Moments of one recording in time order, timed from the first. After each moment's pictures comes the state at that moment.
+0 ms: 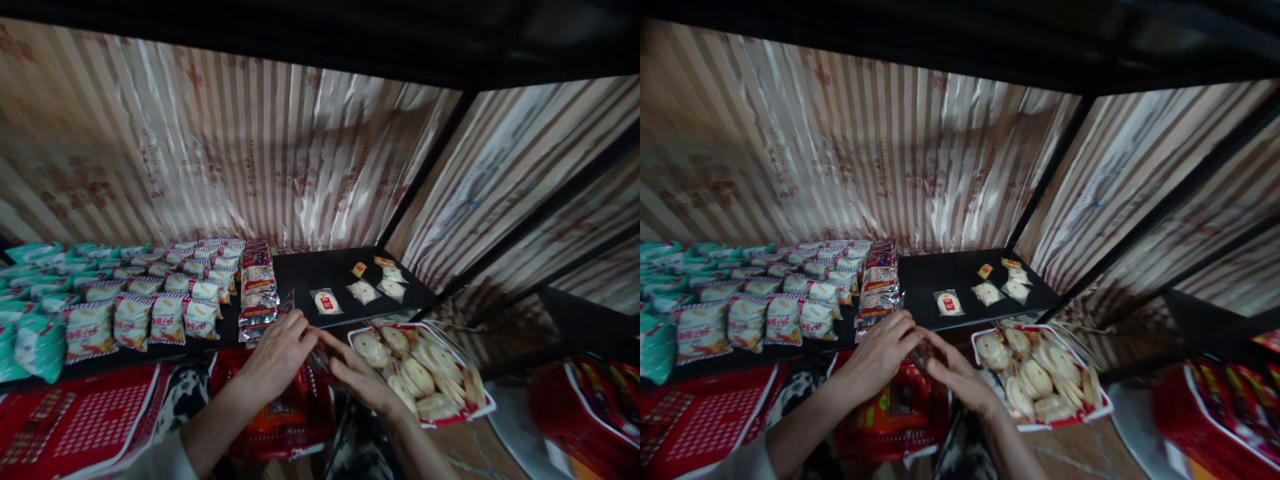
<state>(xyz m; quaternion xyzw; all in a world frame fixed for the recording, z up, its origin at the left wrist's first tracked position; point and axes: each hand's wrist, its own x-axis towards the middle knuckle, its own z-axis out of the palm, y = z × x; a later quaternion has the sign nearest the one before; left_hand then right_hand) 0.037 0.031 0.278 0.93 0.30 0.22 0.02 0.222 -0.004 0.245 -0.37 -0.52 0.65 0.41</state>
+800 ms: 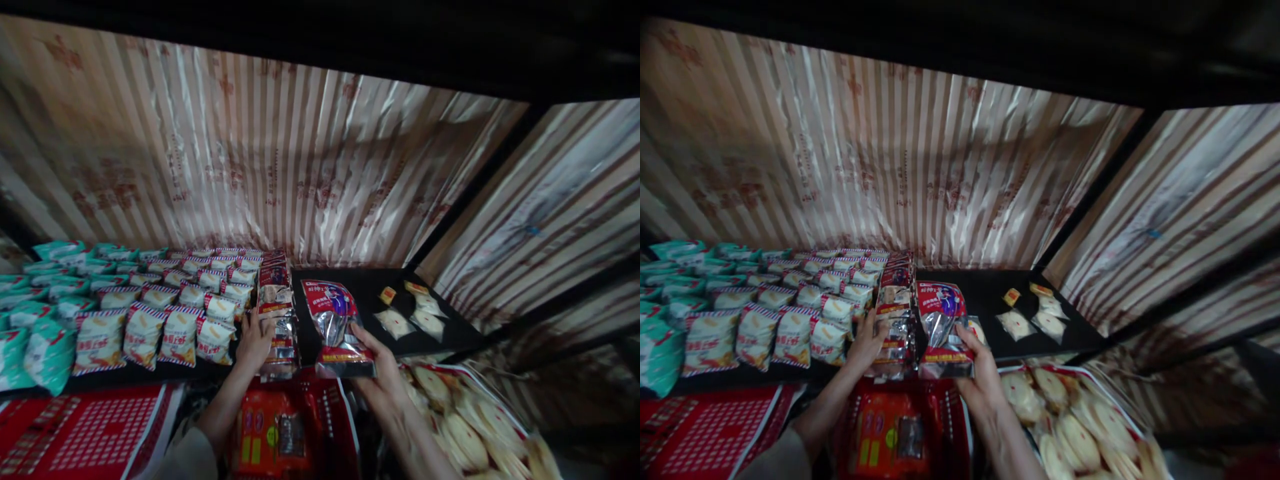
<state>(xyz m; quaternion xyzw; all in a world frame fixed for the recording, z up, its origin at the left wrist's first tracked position) -0.012 0.130 0.180 0.55 0.73 0.26 0.31 0.195 0.081 0.249 -0.44 -0.22 0.67 0.56</state>
